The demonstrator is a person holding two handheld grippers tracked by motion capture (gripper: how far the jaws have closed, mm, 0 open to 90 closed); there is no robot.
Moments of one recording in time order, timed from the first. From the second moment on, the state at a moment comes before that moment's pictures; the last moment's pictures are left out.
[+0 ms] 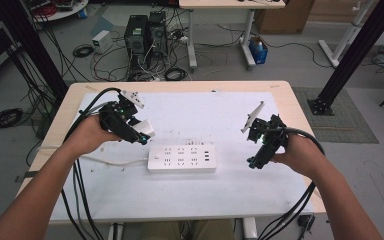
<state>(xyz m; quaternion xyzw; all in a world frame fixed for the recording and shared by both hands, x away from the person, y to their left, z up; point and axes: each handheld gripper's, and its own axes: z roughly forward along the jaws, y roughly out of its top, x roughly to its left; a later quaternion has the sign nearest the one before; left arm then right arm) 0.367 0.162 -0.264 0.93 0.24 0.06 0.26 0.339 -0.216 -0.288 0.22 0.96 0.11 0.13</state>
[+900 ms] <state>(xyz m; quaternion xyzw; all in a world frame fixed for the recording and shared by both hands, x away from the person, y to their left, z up) 0.376 0.134 -0.277 0.95 0.16 0.04 0.25 0.346 -0.224 -0.307 0.30 0.93 0.21 0.09</state>
